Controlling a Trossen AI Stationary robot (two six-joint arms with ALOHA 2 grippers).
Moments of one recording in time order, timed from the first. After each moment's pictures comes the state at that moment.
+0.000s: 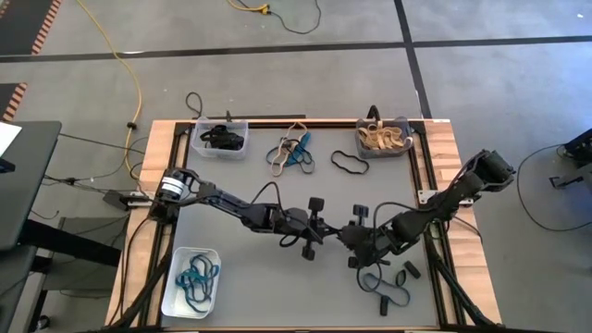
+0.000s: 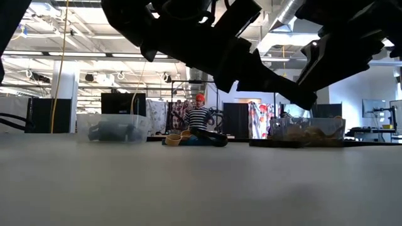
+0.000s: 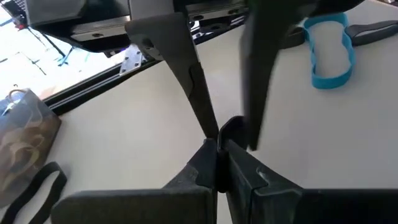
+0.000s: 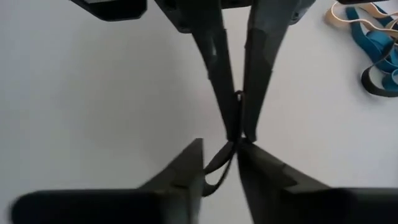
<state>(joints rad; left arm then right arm) -0.17 2.05 1.19 0.48 -0.15 0.34 0.53 1.47 0.81 -0.31 0.58 0.42</state>
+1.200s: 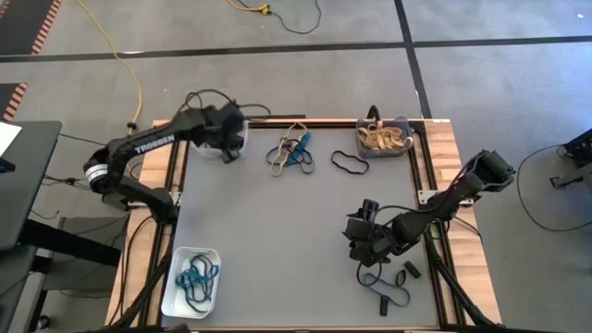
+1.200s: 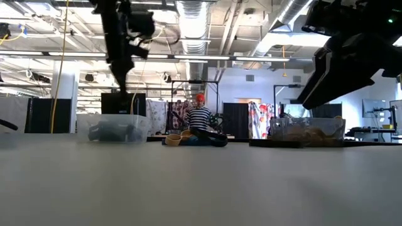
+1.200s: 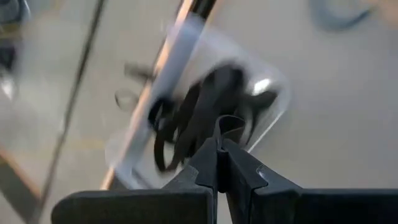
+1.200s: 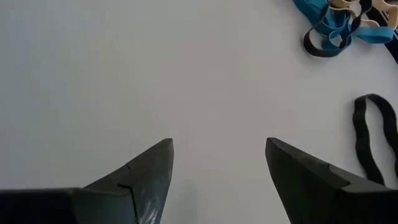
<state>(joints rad) 0.63 1.40 1.19 -1.02 -0.39 0.19 0.54 1.47 0.80 -0.49 0.71 0.58</state>
